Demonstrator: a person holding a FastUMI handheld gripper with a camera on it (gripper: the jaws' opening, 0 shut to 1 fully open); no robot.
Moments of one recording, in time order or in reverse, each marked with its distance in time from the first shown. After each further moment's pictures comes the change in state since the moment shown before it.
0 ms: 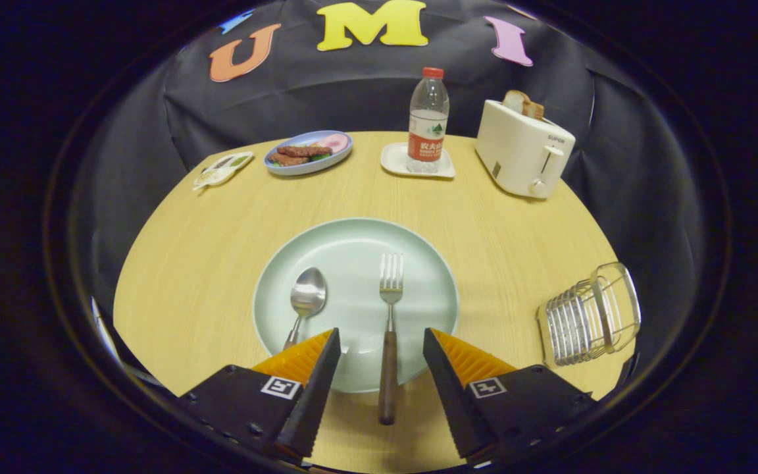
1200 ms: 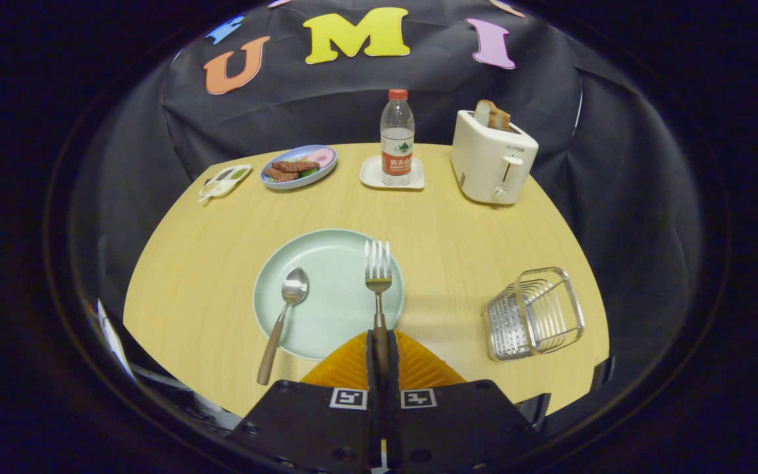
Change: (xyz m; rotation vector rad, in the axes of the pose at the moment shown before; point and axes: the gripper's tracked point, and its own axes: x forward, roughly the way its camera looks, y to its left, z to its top) arm -0.082 -0.072 0.005 -0.022 -0.005 0.004
